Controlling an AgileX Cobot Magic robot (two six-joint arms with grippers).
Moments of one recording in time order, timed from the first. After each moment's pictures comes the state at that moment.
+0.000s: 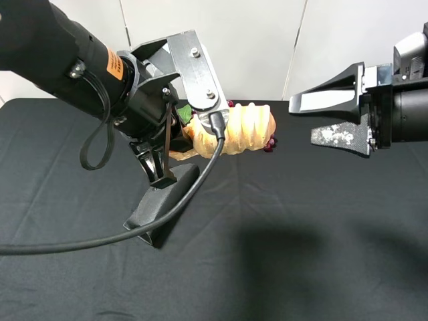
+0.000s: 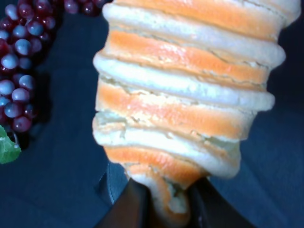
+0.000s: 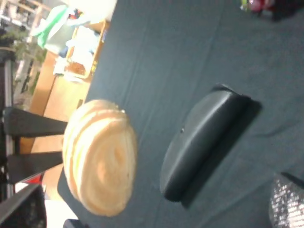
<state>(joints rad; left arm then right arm) -0.84 1.44 -0.98 0.00 0.42 0.52 -0.04 1.20 -0.59 1.40 0.96 -1.03</state>
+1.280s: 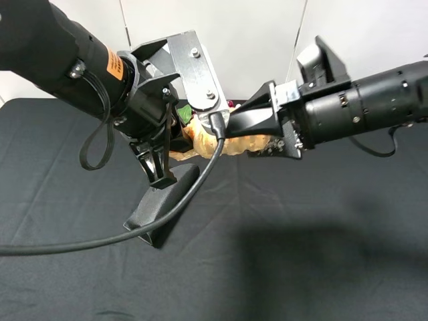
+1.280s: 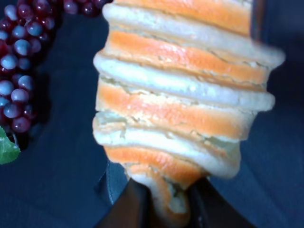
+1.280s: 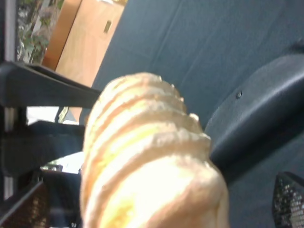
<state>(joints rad) -0.84 1.44 -0.98 0.00 0.42 0.53 0.29 1.48 -0.75 1.41 0.91 -1.07</state>
